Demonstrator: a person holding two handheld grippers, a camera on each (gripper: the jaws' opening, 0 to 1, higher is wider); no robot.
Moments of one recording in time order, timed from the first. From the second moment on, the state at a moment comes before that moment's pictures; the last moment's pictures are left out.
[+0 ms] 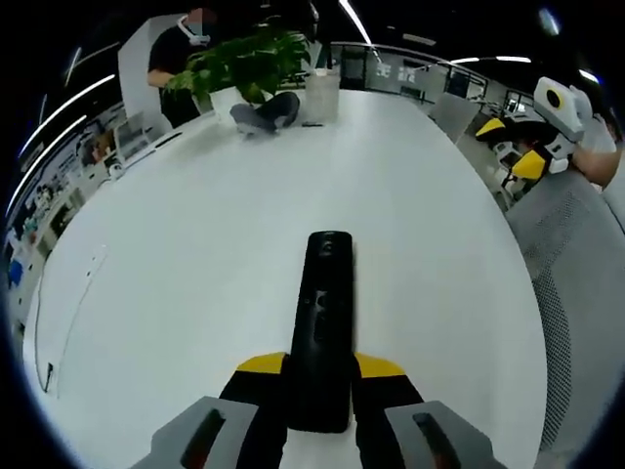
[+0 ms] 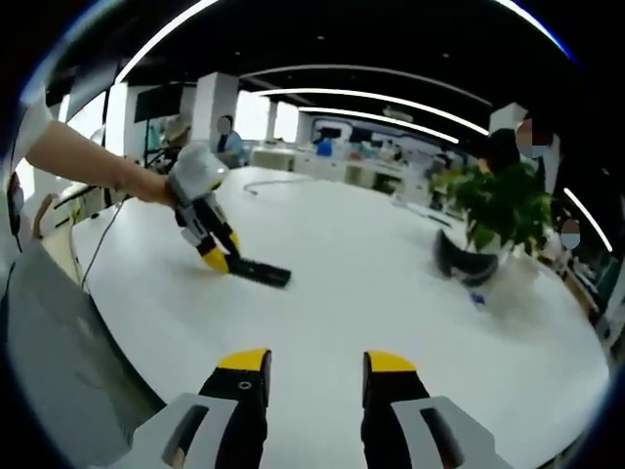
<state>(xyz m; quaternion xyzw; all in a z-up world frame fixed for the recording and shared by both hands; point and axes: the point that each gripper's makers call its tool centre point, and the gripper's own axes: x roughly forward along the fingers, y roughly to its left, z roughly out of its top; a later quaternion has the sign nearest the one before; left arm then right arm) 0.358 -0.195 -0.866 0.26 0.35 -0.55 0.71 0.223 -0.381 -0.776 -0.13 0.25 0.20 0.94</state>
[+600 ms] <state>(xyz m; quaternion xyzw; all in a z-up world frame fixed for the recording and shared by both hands) 0.341 -0.194 -0.866 0.27 0.36 -0.54 0.71 0.221 -0.378 -0.777 -0.15 0.26 0.21 0.93</state>
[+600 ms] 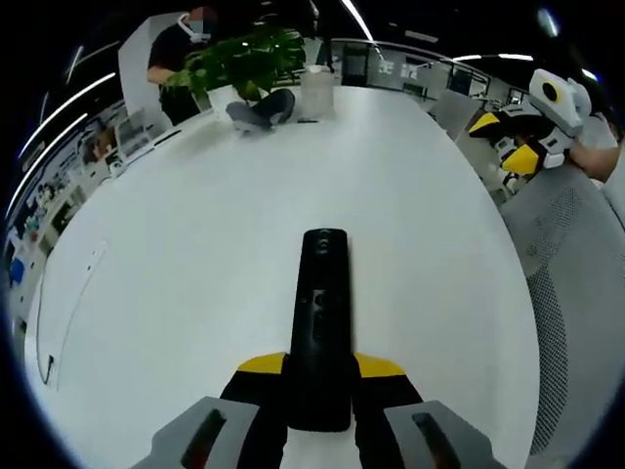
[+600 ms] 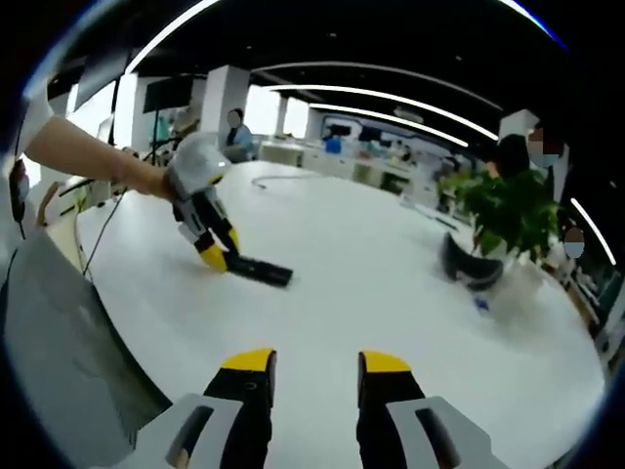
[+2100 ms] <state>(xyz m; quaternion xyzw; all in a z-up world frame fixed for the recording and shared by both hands) 0.319 -0.189 -0.866 0.28 0.37 -0.53 0.71 0.218 -0.373 -0.783 -0.16 0.27 0.23 0.92</state>
